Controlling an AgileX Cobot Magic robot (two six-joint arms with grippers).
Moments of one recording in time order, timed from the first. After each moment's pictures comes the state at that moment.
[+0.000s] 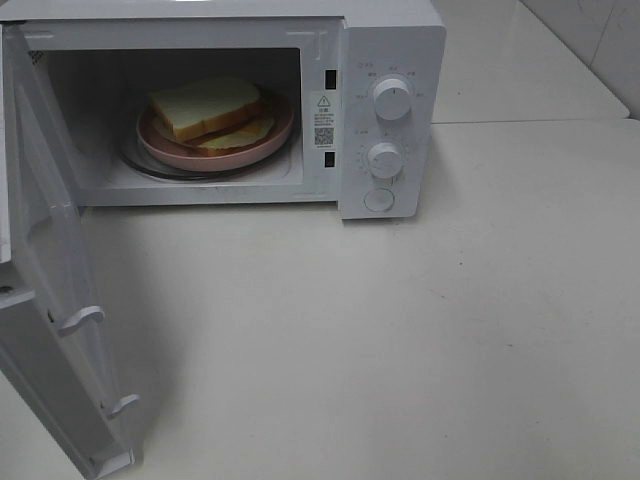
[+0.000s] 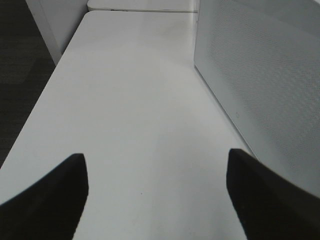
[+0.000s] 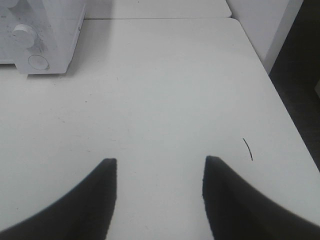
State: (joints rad) left arm 0.01 0.00 -0.52 0.07 1.09 -0.04; right arm -0.01 -0.01 -0.50 -0.05 1.00 0.02
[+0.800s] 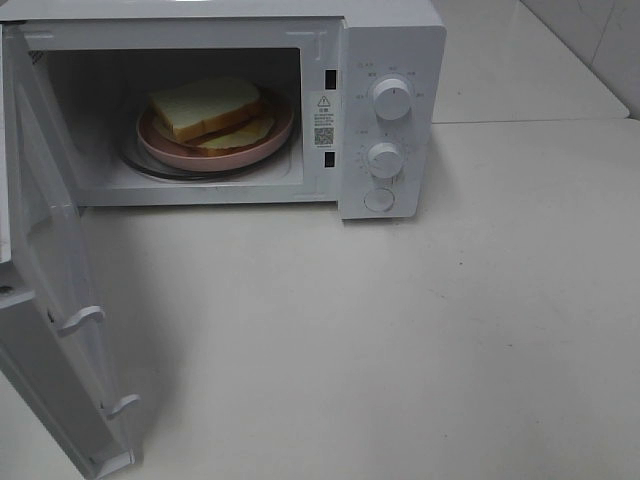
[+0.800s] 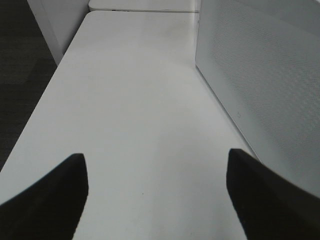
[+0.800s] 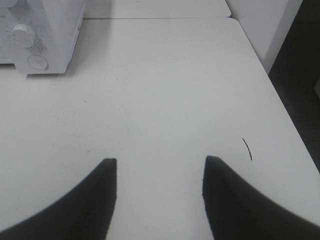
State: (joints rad) left arm 0.01 0.00 -0.52 0.08 1.09 -0.04; right arm -0.01 -0.01 -0.50 -0.05 1.00 0.02
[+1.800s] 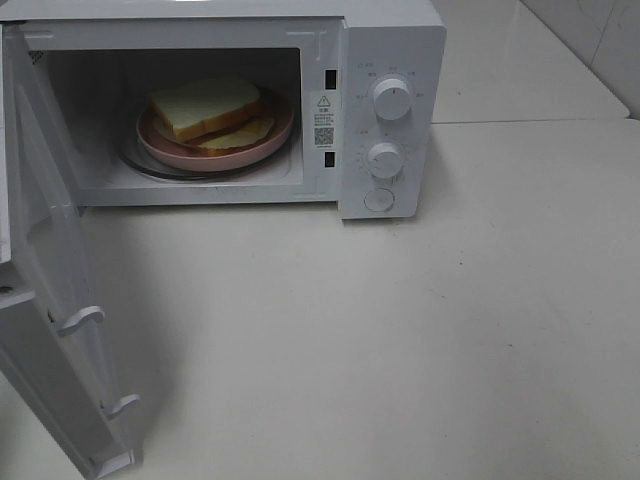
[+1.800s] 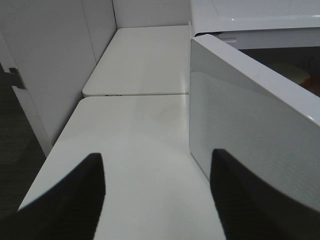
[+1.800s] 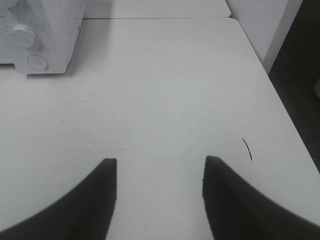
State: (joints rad) left arm 0.01 0.33 -0.39 0.09 0.39 -0.04; right arm -0.01 -0.01 -0.50 -0.05 1.00 0.02
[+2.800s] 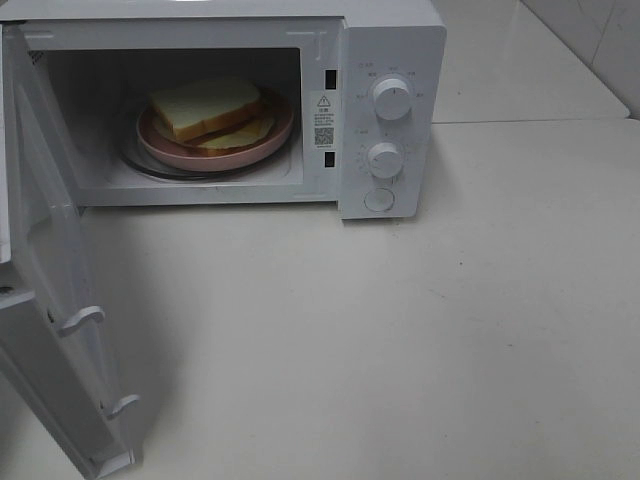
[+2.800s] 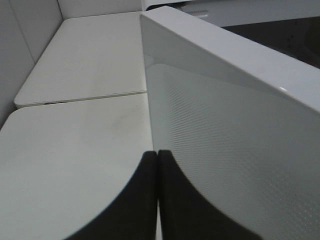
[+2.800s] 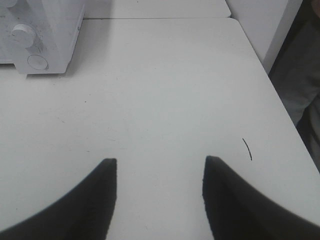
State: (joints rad) left arm 0.01 1.06 -0.28 0.33 -0.45 -0.19; right arm -0.01 -0.01 -0.50 -0.05 1.00 0.02
